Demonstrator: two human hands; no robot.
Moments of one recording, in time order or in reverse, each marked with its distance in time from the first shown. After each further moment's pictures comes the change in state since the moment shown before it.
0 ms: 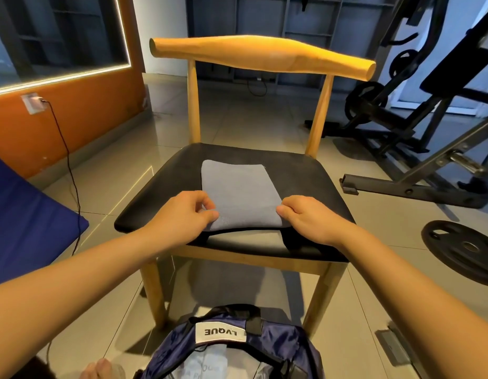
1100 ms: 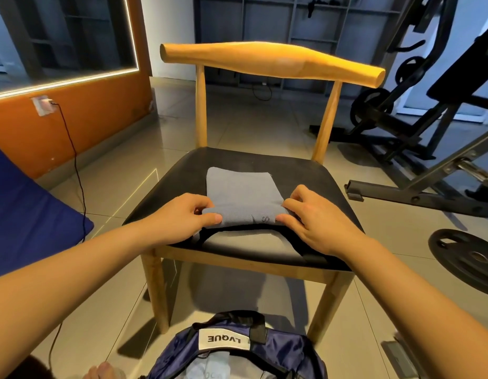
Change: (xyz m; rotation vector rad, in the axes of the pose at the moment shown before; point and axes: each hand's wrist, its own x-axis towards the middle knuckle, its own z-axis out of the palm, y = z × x) left_hand 0.011 -0.012 -0.021 0.059 -0.169 0.085; right_hand 0.004 0.009 0.000 -0.393 0.189 -0.240
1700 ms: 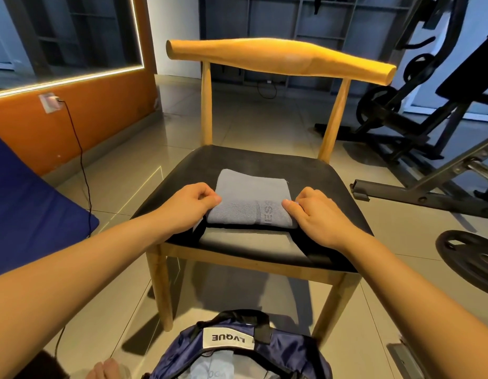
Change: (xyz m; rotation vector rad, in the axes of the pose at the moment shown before) left_hand 0.017 -0.006 0.002 -0.191 0.119 -0.145; right_hand 0.017 -0.003 0.010 0.219 -0.048 0.239
